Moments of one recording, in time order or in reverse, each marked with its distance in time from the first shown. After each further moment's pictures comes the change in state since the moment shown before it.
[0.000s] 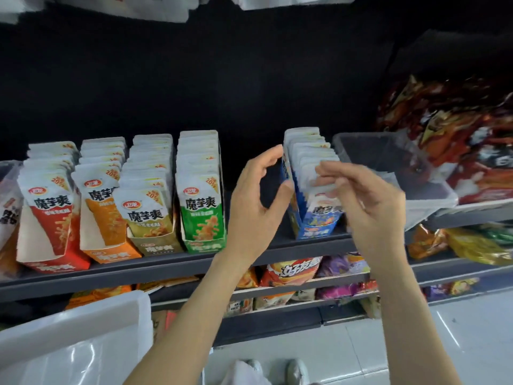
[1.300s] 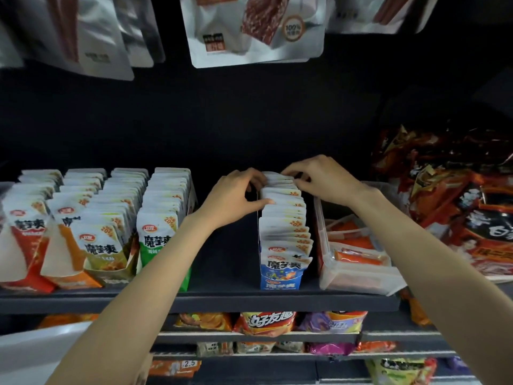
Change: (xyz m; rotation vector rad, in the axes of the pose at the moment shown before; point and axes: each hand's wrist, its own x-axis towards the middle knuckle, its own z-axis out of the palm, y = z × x) left_hand 0.114 -0.060 0.029 0.670 -0.348 -0.040; right_hand 0.170 0.120 -0.019 -0.514 -0.784 -0.165
